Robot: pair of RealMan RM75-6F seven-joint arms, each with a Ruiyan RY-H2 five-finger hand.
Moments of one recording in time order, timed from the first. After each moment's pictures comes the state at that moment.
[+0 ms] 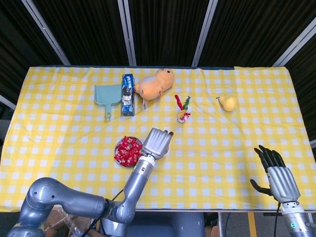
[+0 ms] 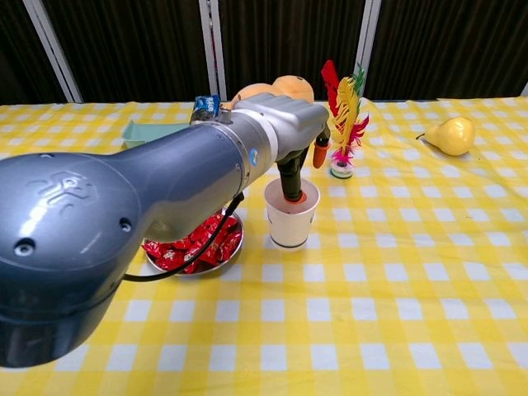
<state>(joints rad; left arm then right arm) -1.21 -1.92 -0.37 -1.58 0.51 1.27 1.15 0.11 -1.08 0.01 -1.73 -1.51 1.37 0.04</state>
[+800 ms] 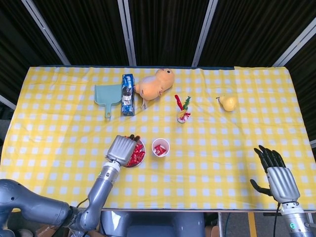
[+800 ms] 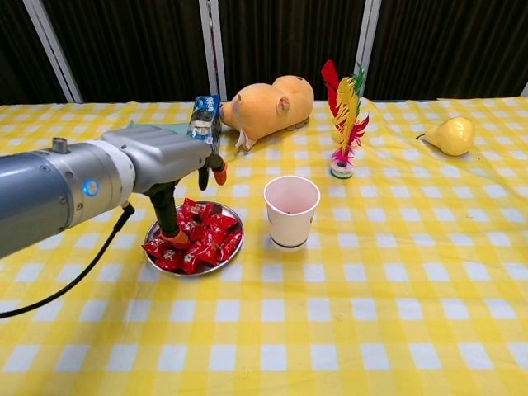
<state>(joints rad) -1.00 -1.67 -0.14 -1.84 0.51 1.33 1.08 0.11 -1.09 0.01 -1.73 -1.51 1.38 0.01</state>
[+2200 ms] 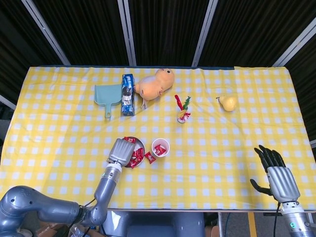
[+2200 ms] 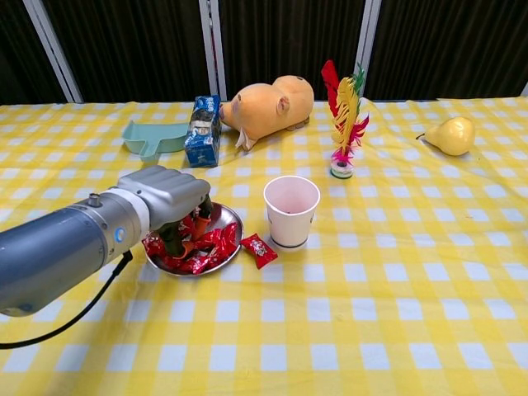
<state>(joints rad) -0.96 -1.82 -0.12 -1.59 0.54 1.27 1.06 0.11 -1.08 0.01 -1.74 -1.50 1.37 0.03</state>
